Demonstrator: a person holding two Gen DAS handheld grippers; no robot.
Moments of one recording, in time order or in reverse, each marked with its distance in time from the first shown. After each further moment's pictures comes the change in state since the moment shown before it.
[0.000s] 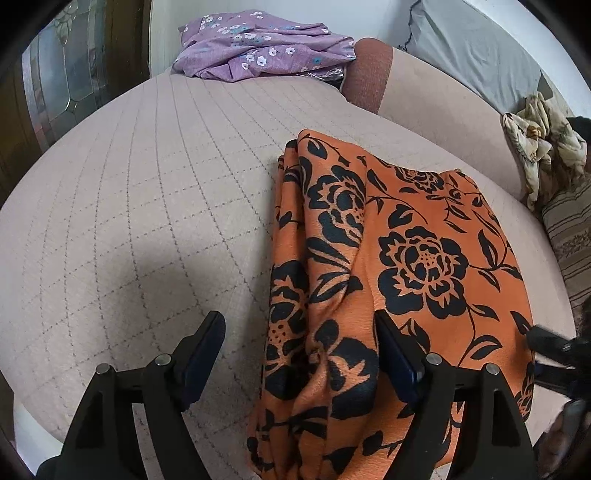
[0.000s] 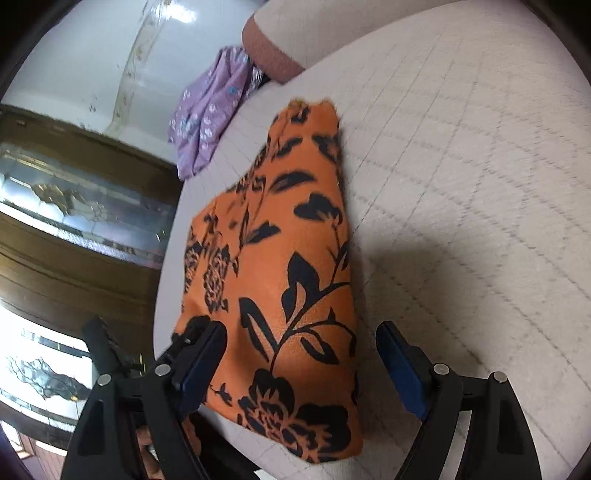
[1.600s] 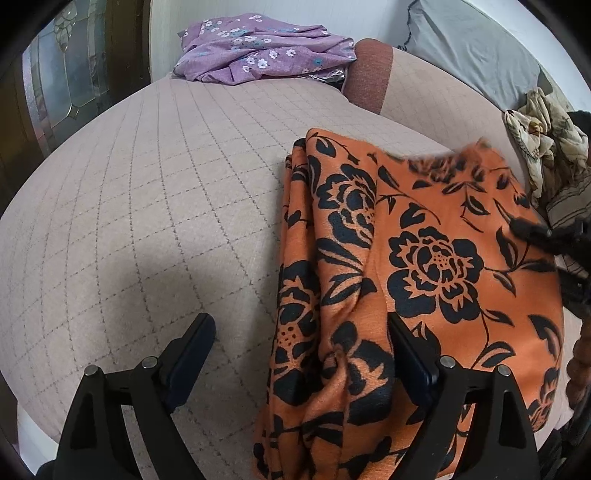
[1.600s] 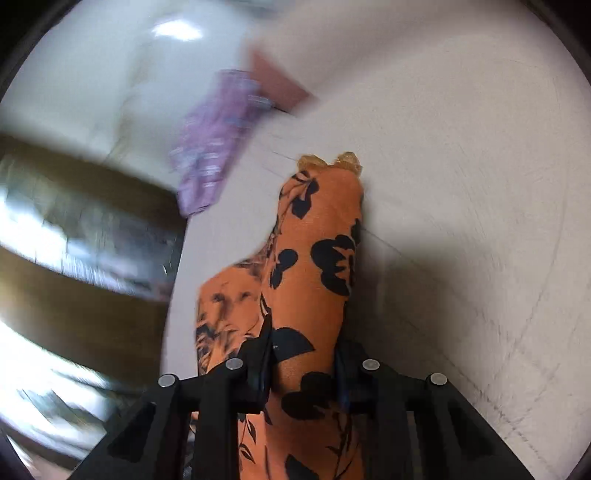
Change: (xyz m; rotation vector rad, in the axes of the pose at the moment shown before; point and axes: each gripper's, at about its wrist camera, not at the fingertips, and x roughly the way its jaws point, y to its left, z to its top) left arm 0.005 0.004 -0.003 0.013 -0.015 0.033; right arm 0.015 0.030 0.064 -0.052 -0.137 0.002
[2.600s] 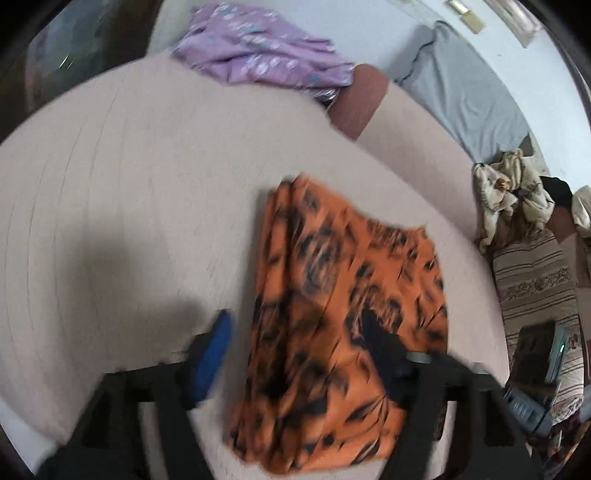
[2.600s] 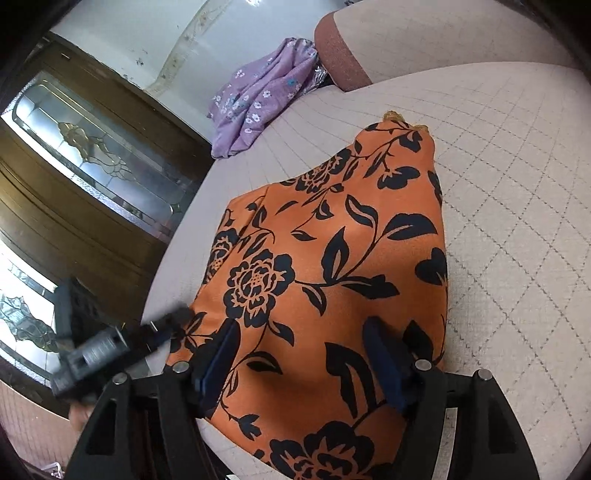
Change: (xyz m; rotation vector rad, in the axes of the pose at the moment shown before) left arm -0.037 0.026 0.035 -0.155 0.018 -0.262; right arm -0.013 0.026 -0.063 -0.188 0.088 0.009
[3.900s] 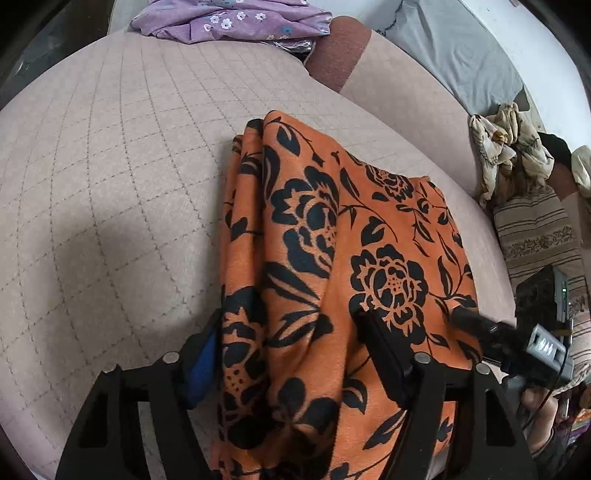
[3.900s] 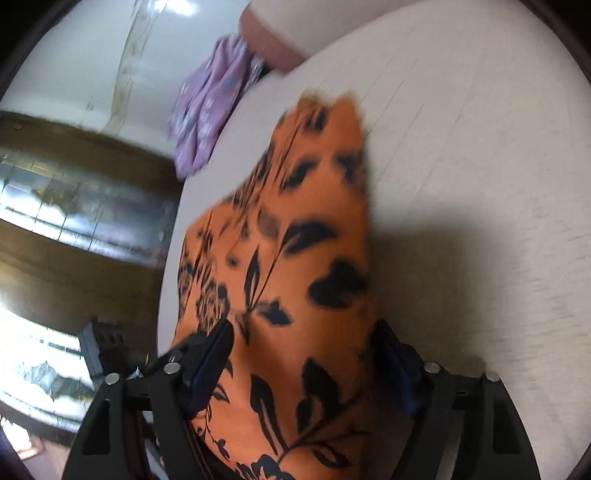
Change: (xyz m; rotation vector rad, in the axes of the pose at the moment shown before) left arm 0.051 0.004 -0.014 0.086 0.154 -0.027; right arm 0.026 -0.049 0.018 0.223 0.092 0.038
